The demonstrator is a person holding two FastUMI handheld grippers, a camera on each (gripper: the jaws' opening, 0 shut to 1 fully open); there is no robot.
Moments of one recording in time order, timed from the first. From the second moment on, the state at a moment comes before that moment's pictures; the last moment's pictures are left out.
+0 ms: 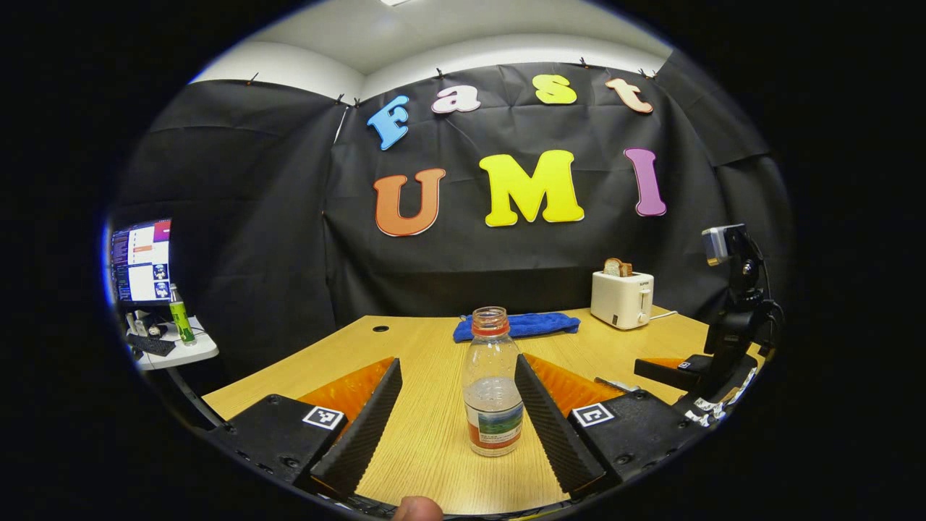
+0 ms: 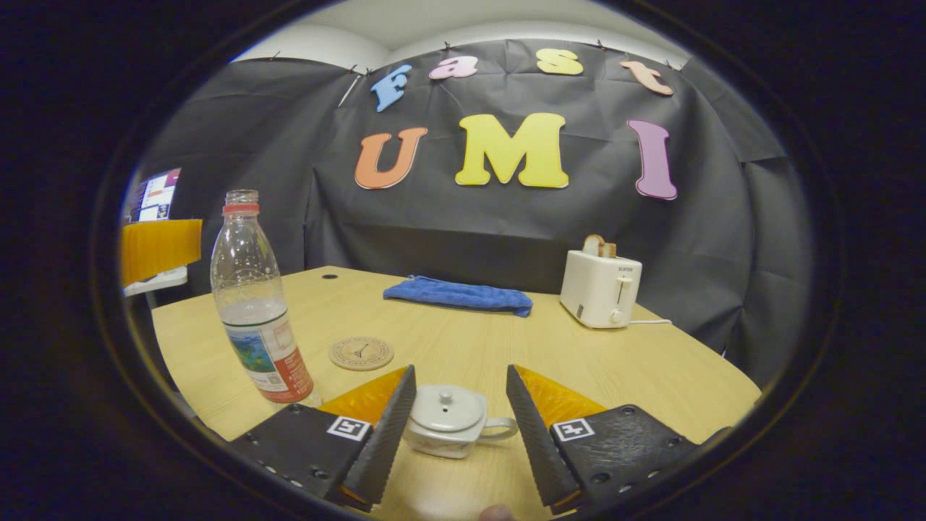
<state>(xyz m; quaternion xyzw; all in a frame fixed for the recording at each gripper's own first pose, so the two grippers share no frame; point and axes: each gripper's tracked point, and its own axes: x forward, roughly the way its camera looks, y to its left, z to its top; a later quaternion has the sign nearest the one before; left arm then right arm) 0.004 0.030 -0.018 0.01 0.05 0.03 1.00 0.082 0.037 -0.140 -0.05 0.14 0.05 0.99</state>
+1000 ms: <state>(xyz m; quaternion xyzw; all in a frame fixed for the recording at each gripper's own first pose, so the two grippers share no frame) 0.006 0.022 -0.033 -0.02 0.06 0.00 1.00 0.093 0.045 -0.142 -0.06 0.14 0.08 0.98</state>
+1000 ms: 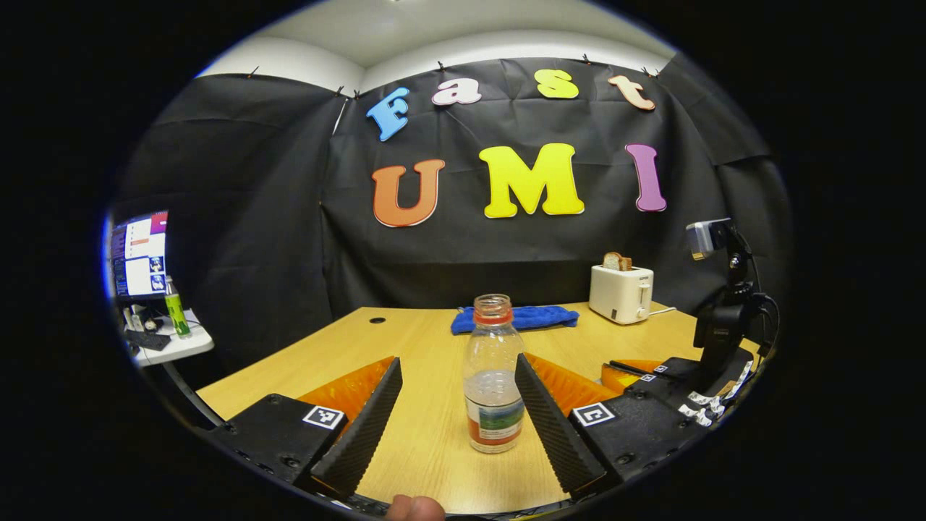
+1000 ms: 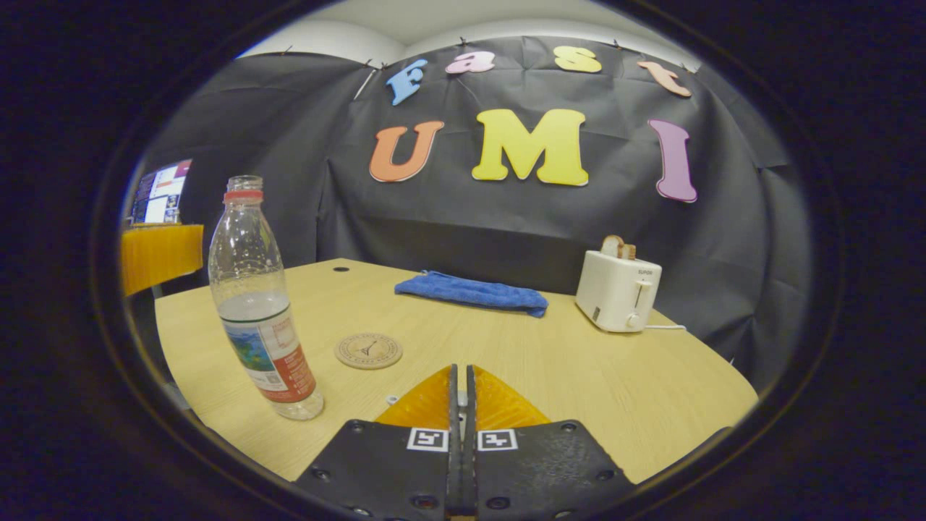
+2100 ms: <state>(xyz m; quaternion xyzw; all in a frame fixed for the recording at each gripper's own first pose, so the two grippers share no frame) 0.036 -0.006 -0.131 -0.03 0.12 -0.04 0.99 0.059 -0.009 -0.110 -0.03 0.12 0.07 0.99</state>
